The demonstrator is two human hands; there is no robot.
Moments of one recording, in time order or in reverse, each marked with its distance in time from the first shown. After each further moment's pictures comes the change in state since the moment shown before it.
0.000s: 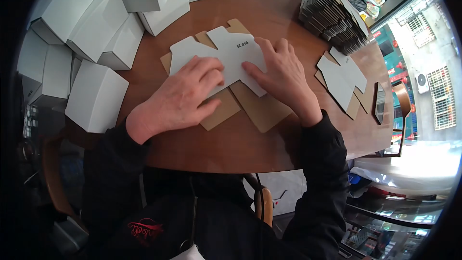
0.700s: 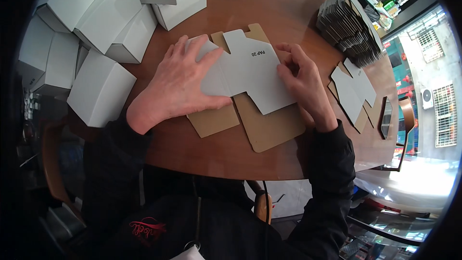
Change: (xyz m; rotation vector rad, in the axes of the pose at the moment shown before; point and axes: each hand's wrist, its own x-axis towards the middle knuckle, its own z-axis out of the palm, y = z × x) left_hand 0.003 -0.001 -0.023 0.360 -0.120 -0.437; right_hand 0.003 0.022 -0.008 0.810 -0.243 0.227
